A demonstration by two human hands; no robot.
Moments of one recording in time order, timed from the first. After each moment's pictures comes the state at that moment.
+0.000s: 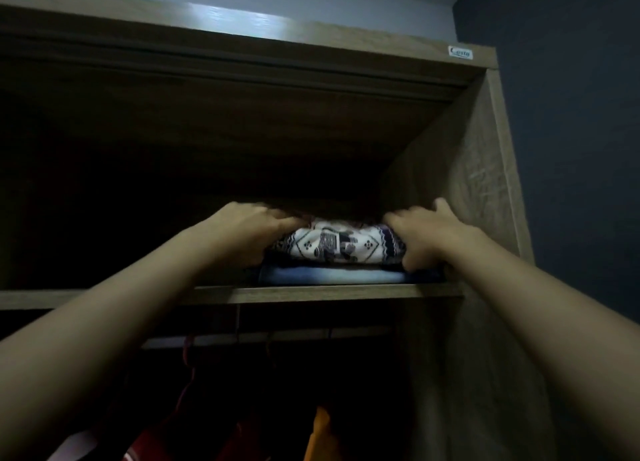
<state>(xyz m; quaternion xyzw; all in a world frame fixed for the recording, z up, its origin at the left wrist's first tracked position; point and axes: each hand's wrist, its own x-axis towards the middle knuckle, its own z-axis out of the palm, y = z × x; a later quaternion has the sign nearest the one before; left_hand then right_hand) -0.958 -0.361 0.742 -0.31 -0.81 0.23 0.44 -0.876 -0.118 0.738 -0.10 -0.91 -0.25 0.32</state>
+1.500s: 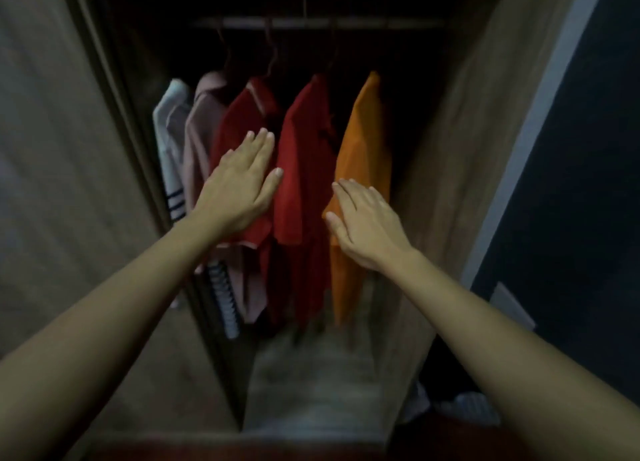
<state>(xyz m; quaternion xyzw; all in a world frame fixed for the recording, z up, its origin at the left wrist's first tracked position) -0.788 -0.497 0.363 -0.26 -0.92 -0.13 0.28 -0.726 -0.284 0.326 0.12 -0.96 0.05 0.26</state>
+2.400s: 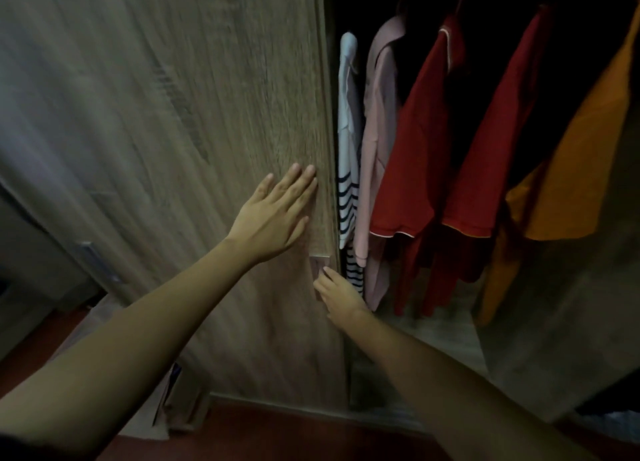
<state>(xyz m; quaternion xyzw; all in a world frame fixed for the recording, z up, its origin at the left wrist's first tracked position) -0.882 -0.771 0.280 -0.31 -0.86 0.19 0.37 -0.840 -0.618 0.164 0.35 -0.87 -0.34 0.03</state>
